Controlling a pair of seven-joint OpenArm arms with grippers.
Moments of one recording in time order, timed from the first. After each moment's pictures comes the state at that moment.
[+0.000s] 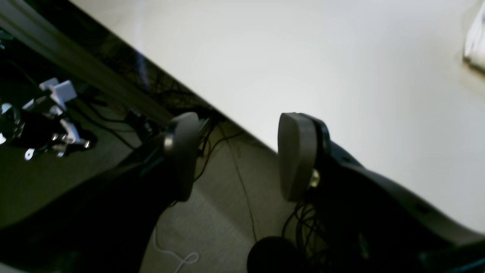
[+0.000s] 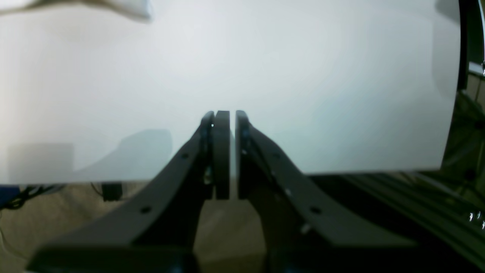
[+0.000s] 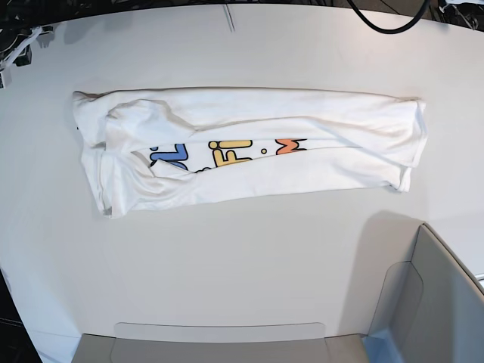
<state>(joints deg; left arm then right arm) 33.6 4.4 -79.6 100.8 -13.9 -33.9 23.8 -30.1 13.8 59.1 119.3 39.2 44.4 -81.7</state>
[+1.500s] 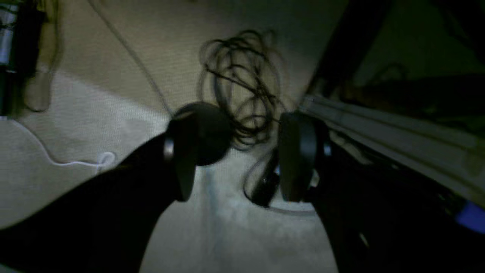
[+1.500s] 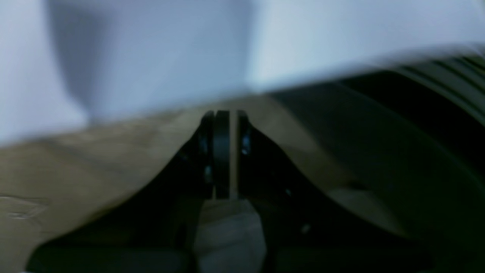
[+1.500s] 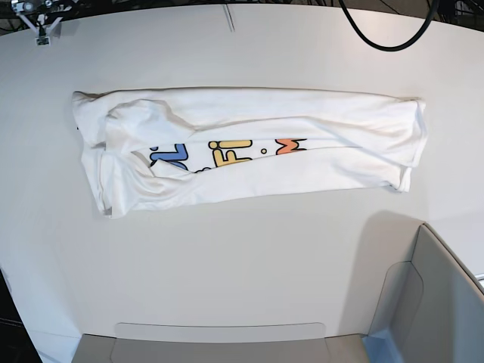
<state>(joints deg) 30.3 10.3 -65.5 54.7 23.9 -33.7 -5.3 -24.6 -2.0 56.8 96.2 -18.2 44.4 -54.4</state>
